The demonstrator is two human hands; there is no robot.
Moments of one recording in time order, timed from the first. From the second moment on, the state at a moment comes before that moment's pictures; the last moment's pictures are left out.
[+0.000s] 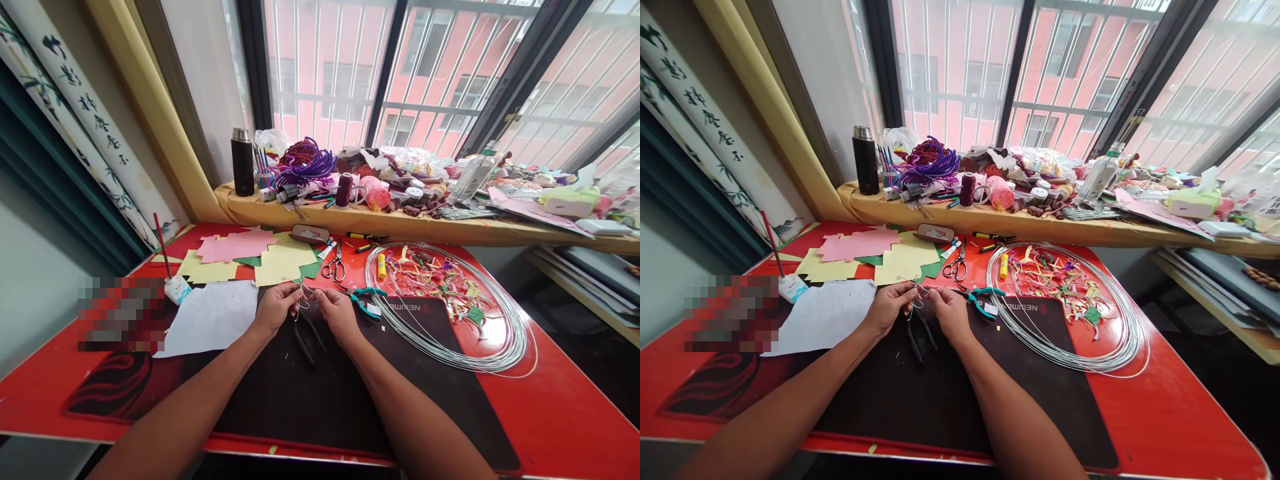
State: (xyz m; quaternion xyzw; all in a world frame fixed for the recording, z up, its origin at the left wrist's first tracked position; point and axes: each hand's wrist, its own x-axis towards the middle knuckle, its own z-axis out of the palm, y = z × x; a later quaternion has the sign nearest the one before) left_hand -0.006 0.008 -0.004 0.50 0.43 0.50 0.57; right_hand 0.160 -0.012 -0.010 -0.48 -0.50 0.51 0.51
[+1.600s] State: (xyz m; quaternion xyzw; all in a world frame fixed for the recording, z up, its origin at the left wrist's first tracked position) left_hand -0.006 0.008 -0.006 0.52 0.43 0.46 0.57; right_hand 0.164 -0.014 -0.005 -0.47 -0.52 0.50 0.51
